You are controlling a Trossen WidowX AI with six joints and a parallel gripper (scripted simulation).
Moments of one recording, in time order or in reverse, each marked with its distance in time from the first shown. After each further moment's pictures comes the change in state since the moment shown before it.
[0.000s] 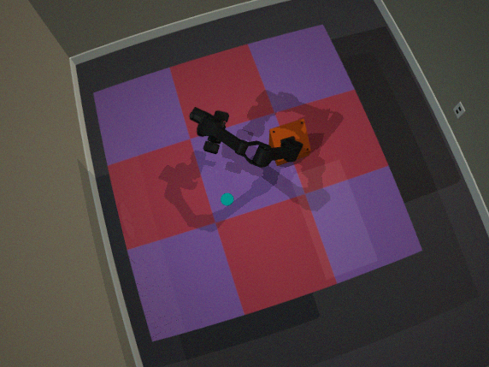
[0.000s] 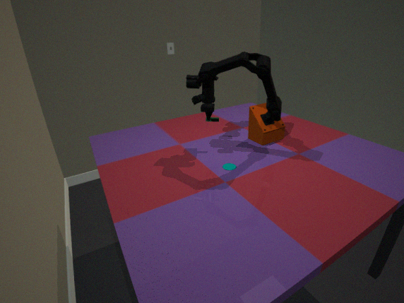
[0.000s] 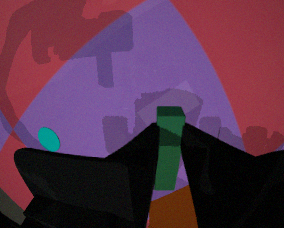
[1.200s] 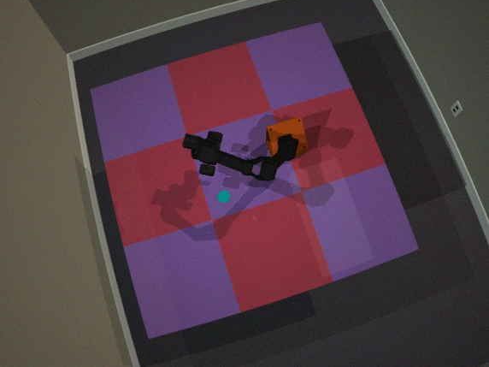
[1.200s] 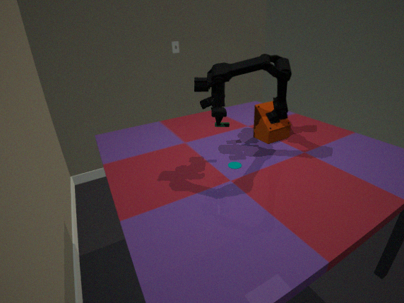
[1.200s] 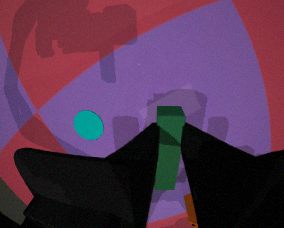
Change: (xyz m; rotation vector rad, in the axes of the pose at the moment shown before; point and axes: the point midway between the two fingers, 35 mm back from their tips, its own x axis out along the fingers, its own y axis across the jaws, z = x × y) arm -0.009 0.109 -0.024 -0.085 -0.006 0.008
